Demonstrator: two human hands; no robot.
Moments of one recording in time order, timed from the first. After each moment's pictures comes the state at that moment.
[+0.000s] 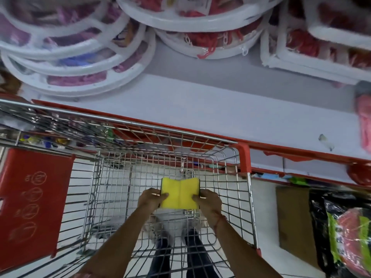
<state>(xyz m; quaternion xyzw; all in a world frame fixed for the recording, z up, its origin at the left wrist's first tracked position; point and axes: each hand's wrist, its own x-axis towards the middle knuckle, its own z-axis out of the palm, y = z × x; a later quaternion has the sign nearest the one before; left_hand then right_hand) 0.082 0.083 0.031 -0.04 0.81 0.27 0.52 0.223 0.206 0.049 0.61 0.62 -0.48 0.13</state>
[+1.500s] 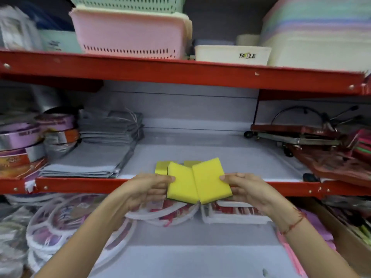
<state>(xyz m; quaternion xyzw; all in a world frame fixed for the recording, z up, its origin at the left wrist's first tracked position) 0.001 0.226 0.520 0.28 0.65 0.54 0.46 0.229 0.378 0.519 0.34 0.63 -0.66 -0.23</state>
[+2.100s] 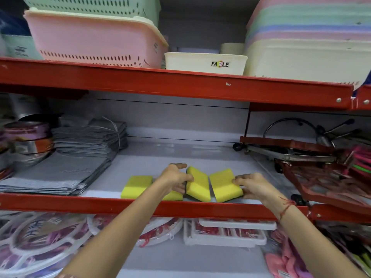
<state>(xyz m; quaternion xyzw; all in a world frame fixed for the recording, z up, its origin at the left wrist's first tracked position) 0.068 0.412 0.552 0.34 0.73 0.49 0.33 0.254 0.557 0.531 0.46 0.68 -0.52 -0.26</state>
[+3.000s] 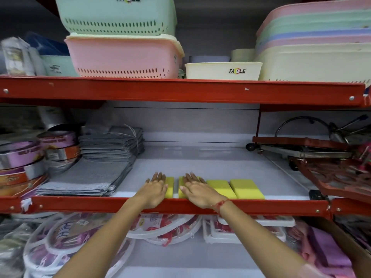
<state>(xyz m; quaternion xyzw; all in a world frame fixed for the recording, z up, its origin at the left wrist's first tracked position) -0.025 0.326 0.509 0.52 0.85 0.11 0.06 0.109 0.442 0.506 0.24 0.96 -0.10 -0.03</state>
